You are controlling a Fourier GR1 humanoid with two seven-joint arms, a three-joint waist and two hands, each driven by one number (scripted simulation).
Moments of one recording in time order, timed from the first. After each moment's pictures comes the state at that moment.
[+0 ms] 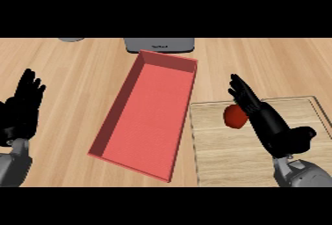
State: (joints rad) left arm -0.19 0.49 -0.05 -1.44 0.38 0.41 0.15; right arm -0.20 -0.40 0.34 -1.71 -0.25 -0.12 0.14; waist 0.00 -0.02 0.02
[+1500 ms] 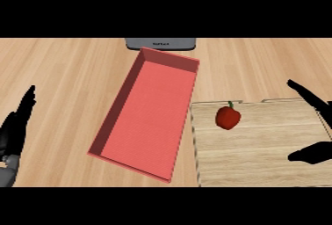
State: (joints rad) left arm -0.10 0.60 -0.13 -1.31 0.08 0.33 0.04; right arm -0.12 -0.82 0.19 -1.54 0.06 0.10 -0.02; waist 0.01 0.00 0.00
